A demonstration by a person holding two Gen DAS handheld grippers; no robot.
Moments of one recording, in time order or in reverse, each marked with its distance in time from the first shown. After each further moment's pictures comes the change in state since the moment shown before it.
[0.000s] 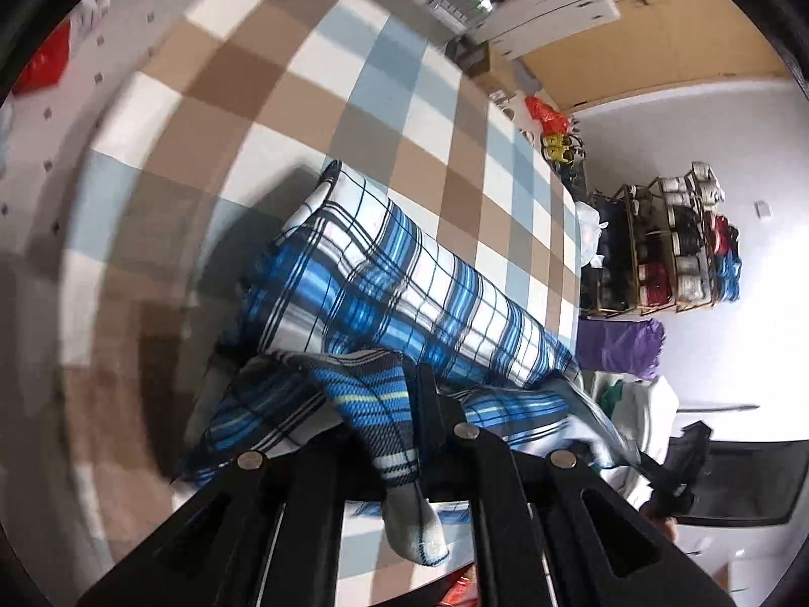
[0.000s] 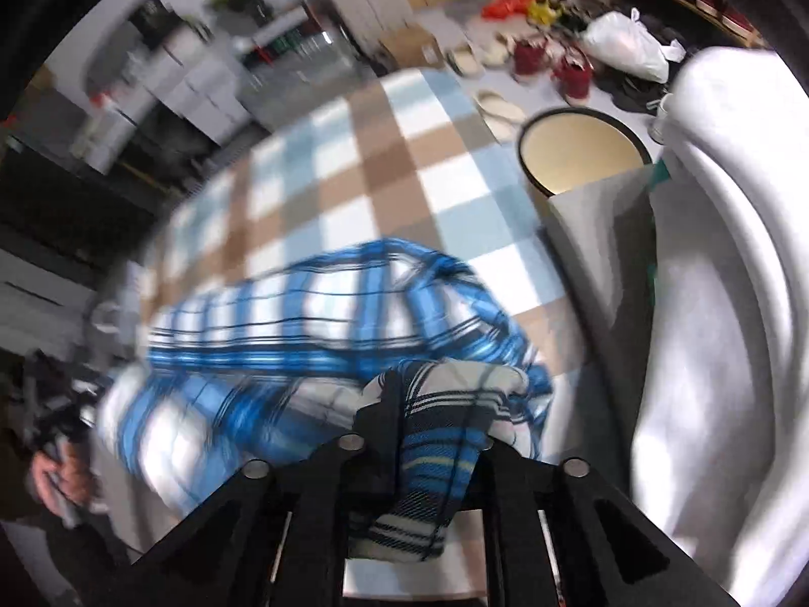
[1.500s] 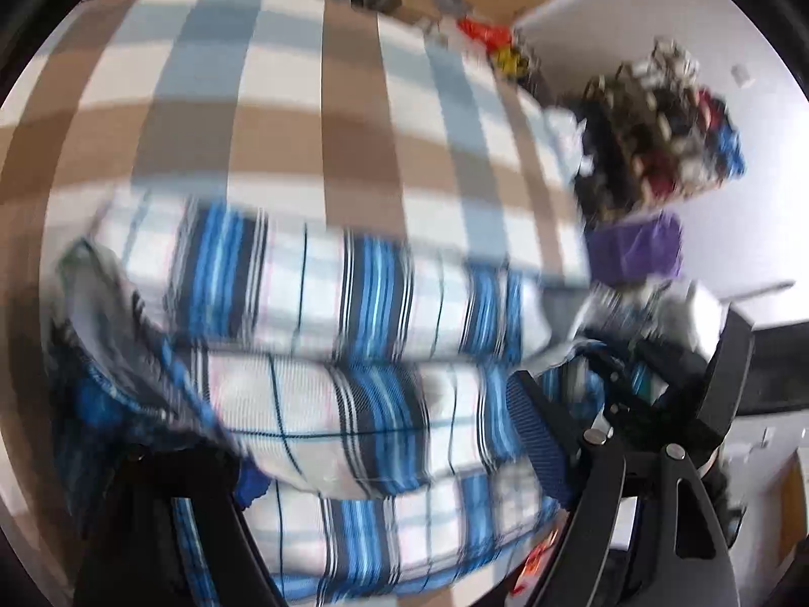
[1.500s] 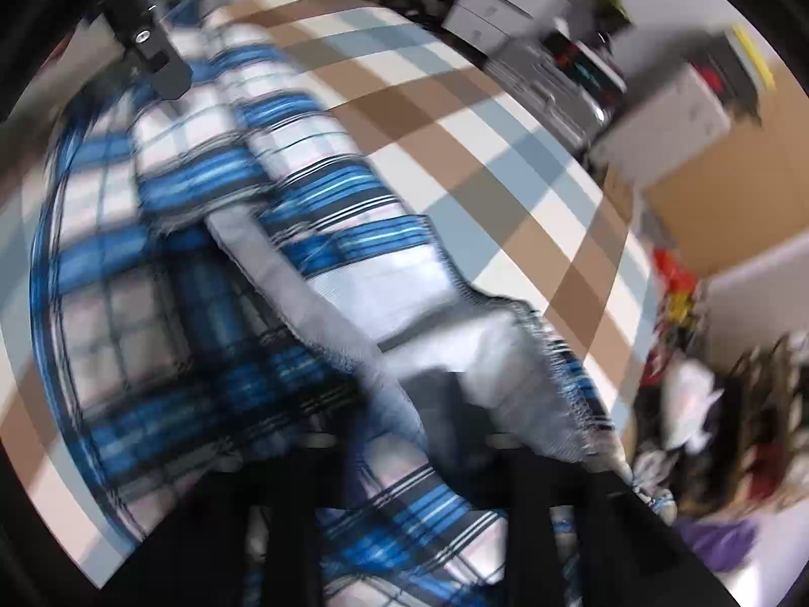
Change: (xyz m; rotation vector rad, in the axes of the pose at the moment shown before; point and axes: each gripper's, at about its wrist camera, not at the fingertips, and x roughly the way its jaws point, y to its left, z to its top) left arm 0.068 -0.077 0.004 0.325 0.099 0.029; right arm 0.105 0.154 -0.031 -1.021 -0.144 -0.244
